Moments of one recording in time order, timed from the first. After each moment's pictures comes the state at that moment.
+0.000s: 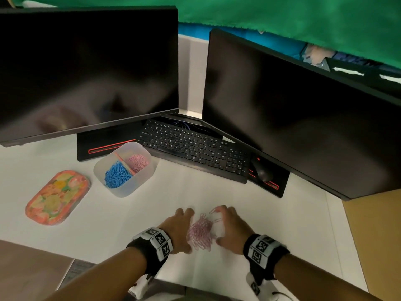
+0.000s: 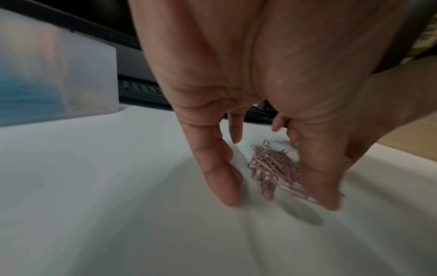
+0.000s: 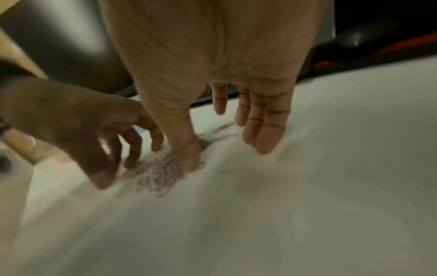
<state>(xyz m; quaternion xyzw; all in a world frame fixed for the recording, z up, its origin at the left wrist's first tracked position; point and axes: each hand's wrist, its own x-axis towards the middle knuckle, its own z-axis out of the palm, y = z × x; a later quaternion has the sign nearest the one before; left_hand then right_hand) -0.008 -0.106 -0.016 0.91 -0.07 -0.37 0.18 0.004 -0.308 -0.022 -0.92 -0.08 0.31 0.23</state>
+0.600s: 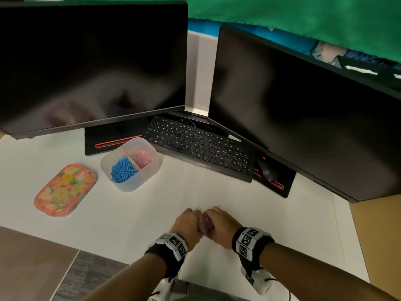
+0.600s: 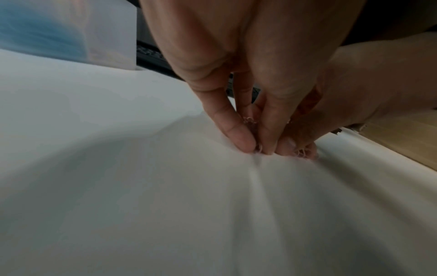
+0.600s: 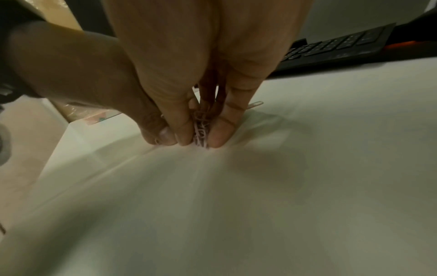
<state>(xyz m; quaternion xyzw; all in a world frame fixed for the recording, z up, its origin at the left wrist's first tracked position) -0.018 -0.130 -0.029 0.92 0.02 -0.26 0.30 0.010 -0.279 -0.038 -0.90 -0.18 0.31 0.23</state>
